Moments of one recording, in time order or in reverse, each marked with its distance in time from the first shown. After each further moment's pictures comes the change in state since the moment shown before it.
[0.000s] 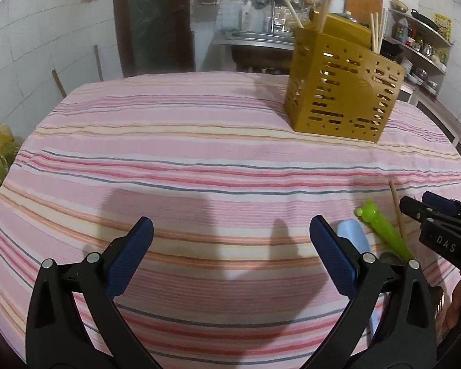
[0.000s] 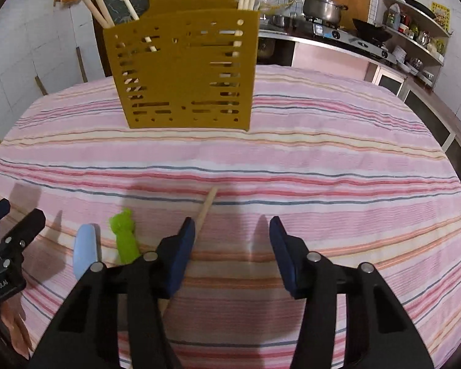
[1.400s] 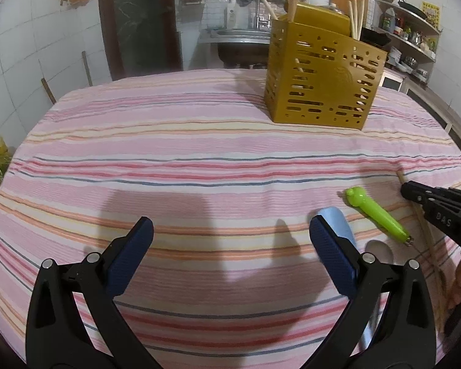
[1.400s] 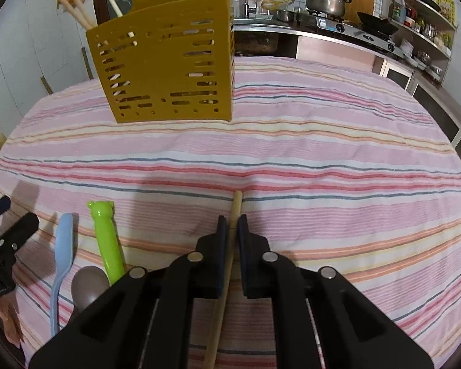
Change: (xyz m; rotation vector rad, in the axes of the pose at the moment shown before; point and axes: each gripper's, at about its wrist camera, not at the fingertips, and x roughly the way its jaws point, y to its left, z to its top) left arm -0.004 -0.017 -0.008 0.046 0.018 -0.047; right arm 0.007 -0.032 -0.006 0.007 0.010 0.074
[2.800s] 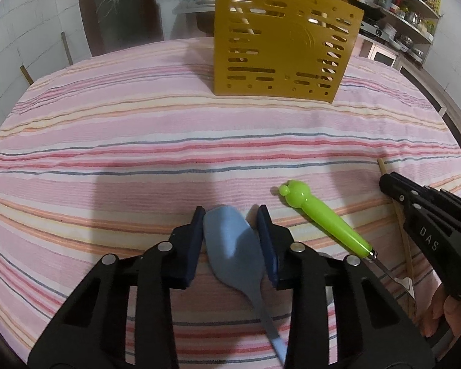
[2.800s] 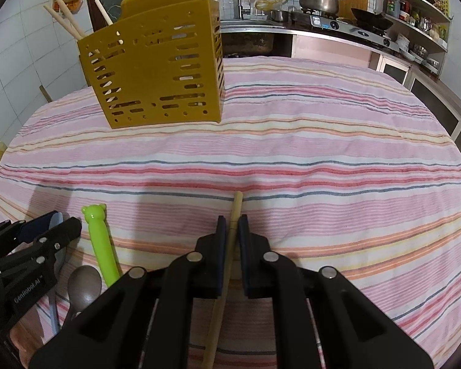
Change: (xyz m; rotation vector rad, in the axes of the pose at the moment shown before) left arm 0.033 -0.064 0.013 0.017 0.156 -0.040; right arm 0.001 -0.016 -0.001 0.026 -0.009 0.006
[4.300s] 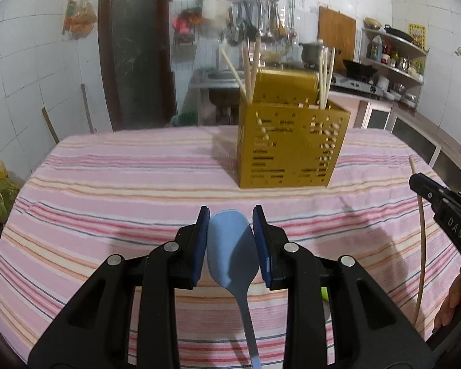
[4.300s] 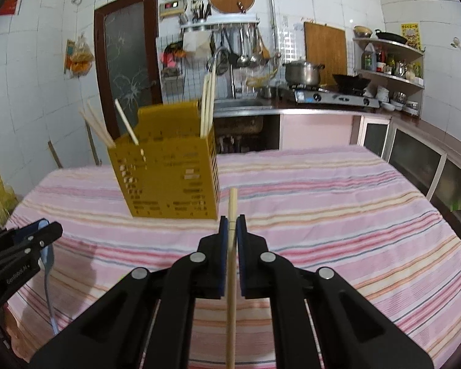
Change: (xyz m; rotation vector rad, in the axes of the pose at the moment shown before) left arm -0.089 0.027 0.012 0.003 -0.353 0.034; right arm -0.091 -0.012 0.022 0.036 -0.387 -0.009
